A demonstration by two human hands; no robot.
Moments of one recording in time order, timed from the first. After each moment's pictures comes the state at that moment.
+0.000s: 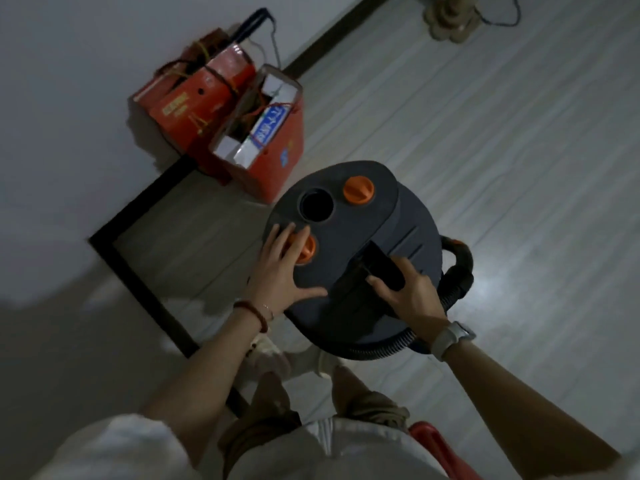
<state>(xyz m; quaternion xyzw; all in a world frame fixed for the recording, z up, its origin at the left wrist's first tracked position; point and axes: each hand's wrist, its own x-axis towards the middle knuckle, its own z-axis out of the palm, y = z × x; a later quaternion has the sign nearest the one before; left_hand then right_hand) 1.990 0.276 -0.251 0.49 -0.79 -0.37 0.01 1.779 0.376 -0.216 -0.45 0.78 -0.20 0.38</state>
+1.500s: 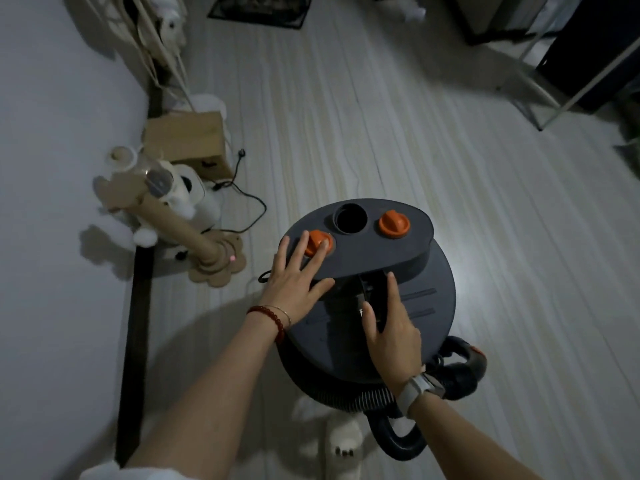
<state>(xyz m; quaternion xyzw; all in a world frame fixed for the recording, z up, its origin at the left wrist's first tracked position) 1.185 -0.144 -0.246 0.04 -0.96 -0.20 -0.20 1.219 0.032 -0.253 -0.02 0.94 -0.35 0.05</state>
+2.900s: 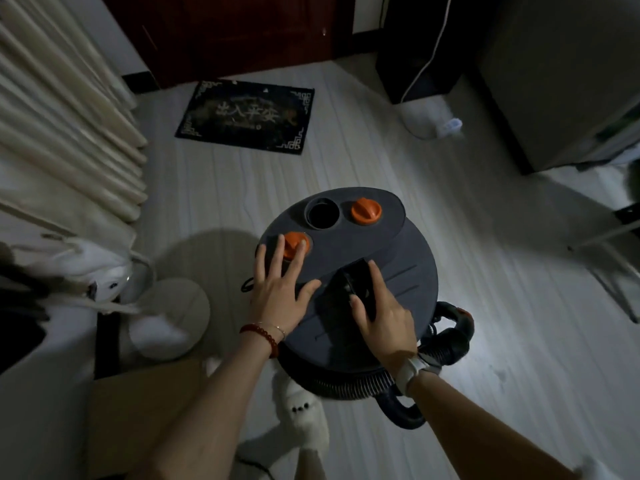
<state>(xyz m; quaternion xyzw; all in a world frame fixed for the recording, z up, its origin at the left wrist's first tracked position) 0.286 -0.491 -0.265 0.09 -0.96 -0.23 -0.09 0.288 -0.311 -0.253 -0.08 0.94 -0.31 0.08</state>
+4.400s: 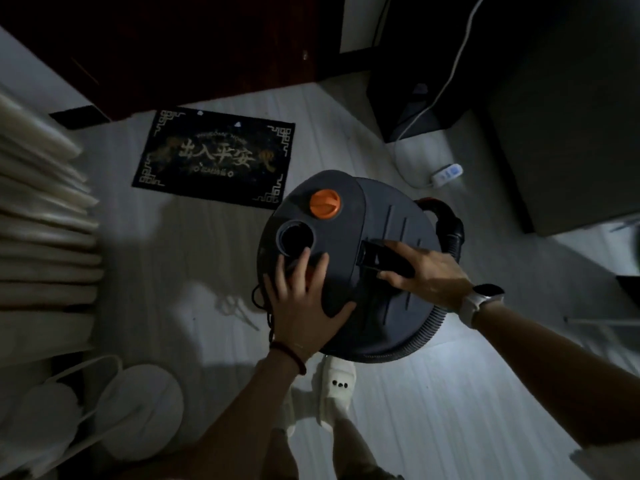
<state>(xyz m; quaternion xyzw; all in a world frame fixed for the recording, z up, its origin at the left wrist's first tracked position) -0.069 -0.472 -0.264 0.08 -0.98 -0.20 -0.05 -0.174 -0.277 -0.207 -0.20 0.92 -0.15 0.30</state>
